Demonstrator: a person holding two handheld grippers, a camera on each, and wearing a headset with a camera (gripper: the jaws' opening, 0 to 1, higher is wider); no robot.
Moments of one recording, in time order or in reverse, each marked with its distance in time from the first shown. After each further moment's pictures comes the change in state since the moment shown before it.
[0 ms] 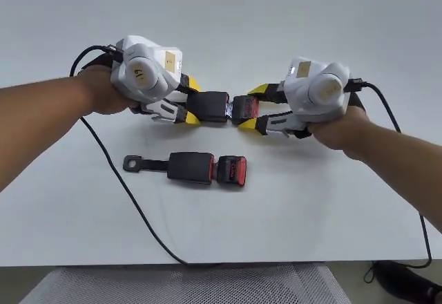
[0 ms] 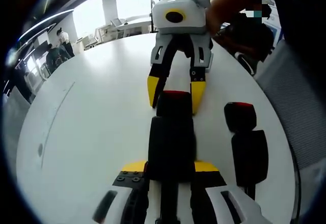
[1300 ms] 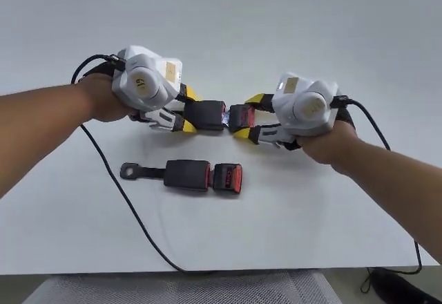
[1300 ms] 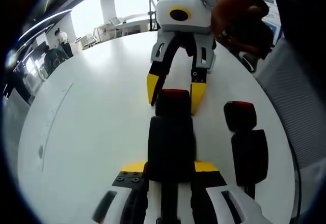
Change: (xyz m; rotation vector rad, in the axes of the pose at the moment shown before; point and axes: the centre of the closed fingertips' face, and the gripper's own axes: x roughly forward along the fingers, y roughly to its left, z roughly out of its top) left arm -0.001 -0.002 -0.002 0.011 0.020 -0.002; right arm -0.001 -0.004 -0.004 -0.034 0.031 -0.064
